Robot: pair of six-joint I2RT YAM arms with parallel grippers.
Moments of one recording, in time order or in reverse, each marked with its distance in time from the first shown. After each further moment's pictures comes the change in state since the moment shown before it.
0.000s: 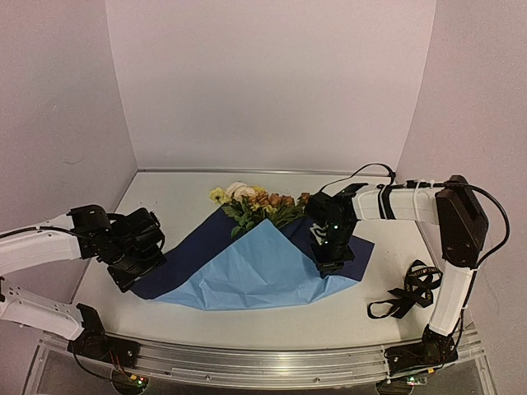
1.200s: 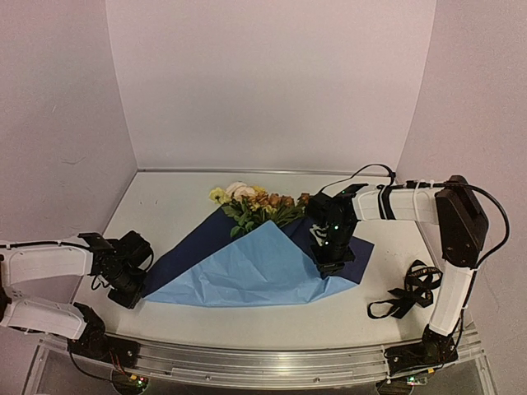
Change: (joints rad) left arm 0.295 0.027 -0.347 0.276 0.173 -0.293; right arm 0.000 0.000 -0.007 0.000 0.000 -0.021
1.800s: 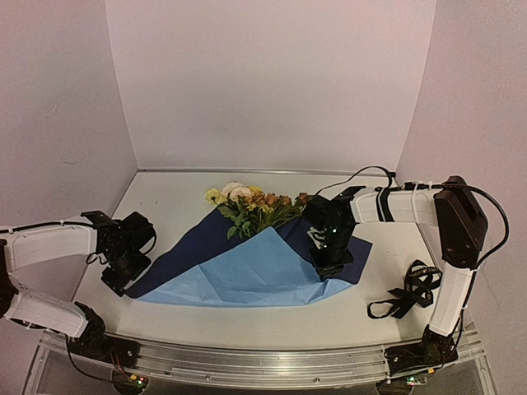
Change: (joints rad) left arm 0.040 0.091 0.191 -0.153 -0.134 0.247; right arm 0.023 0.001 -0.010 0.005 0.008 -0.017
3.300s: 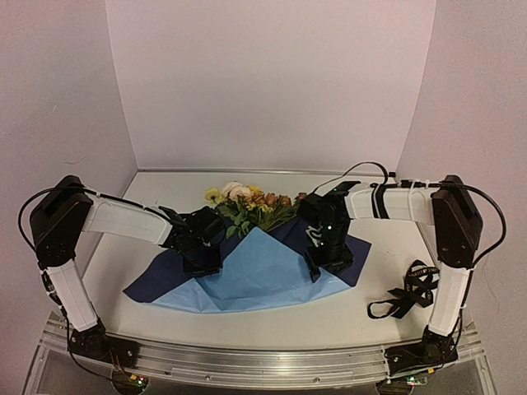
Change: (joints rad) left arm -0.270 0.568 0.328 0.502 0.273 0.668; right arm 0.024 0.035 0.091 -0.114 0.043 0.026
